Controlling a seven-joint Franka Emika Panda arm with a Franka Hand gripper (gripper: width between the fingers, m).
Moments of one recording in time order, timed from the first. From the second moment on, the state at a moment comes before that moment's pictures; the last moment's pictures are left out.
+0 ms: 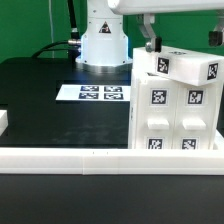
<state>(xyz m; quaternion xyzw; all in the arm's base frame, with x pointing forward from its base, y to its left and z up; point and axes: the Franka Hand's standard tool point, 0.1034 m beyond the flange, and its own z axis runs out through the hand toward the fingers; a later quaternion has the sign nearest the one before) 0.638 0.080 0.173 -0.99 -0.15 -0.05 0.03</state>
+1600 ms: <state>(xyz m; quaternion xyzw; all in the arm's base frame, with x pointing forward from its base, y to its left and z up) 0.633 0.083 0.156 -0.99 -0.11 -0.05 0.02</state>
